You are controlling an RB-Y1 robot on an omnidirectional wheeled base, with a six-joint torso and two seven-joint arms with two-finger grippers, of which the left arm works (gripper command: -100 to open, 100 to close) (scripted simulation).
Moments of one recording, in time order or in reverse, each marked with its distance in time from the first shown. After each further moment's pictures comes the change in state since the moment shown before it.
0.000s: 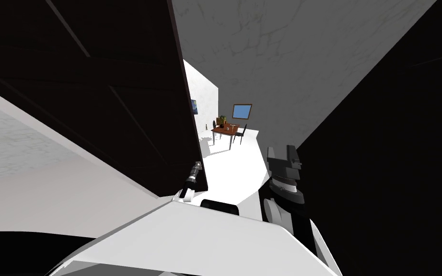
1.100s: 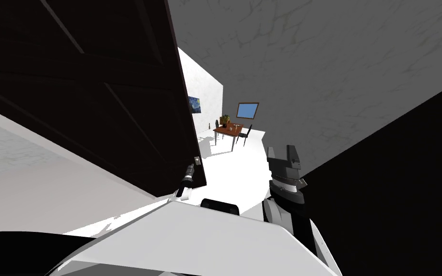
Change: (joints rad) arm -0.003 0.018 0.087 -0.014 0.053 0.023 -0.024
